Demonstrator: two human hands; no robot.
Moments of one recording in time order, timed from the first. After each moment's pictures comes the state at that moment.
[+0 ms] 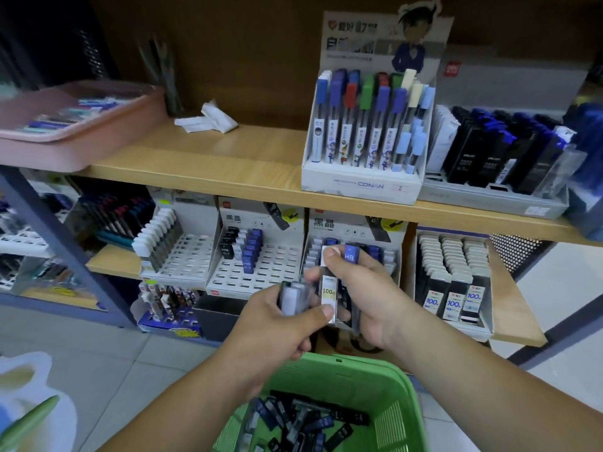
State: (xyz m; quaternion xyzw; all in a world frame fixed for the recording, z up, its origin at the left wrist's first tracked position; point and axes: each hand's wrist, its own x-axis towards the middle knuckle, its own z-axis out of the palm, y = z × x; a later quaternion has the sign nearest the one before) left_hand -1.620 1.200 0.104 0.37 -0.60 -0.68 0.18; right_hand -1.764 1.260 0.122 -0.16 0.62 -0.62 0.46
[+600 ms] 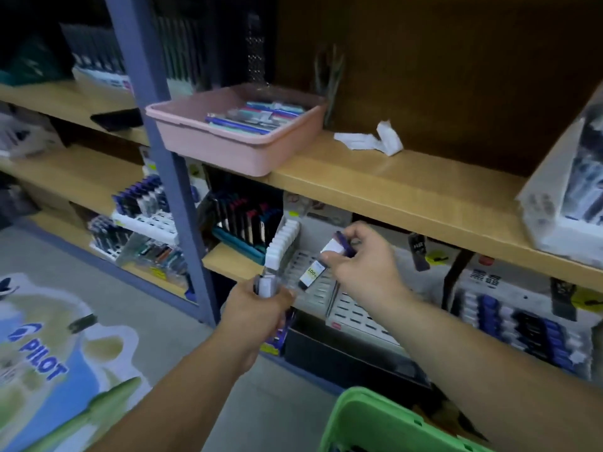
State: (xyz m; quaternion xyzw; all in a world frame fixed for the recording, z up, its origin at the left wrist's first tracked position) left_hand -1.481 1.008 0.047 0.51 -0.49 -0.61 0.34; right_hand -1.655 1.045 0.099 -0.44 0.73 -0.48 0.23
